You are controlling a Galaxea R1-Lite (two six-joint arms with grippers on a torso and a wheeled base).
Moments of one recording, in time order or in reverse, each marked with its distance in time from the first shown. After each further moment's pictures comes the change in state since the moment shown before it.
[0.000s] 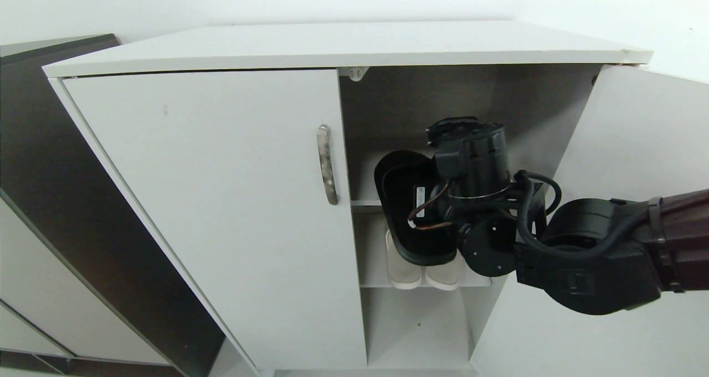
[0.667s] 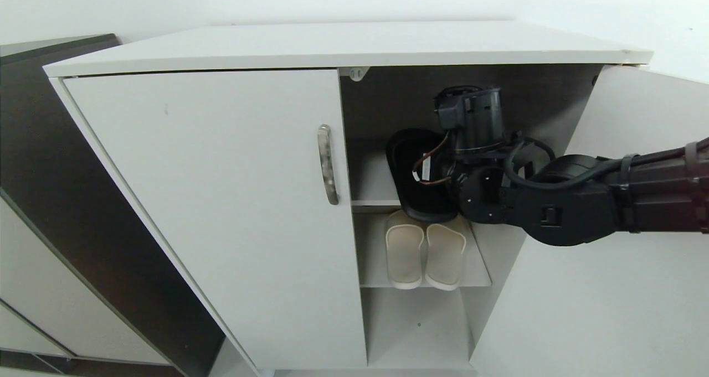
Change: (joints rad) left arm 0.001 0.000 0.000 0.000 -0.001 0.000; right arm -0.101 0.082 -0.230 0.118 0.037 -0.023
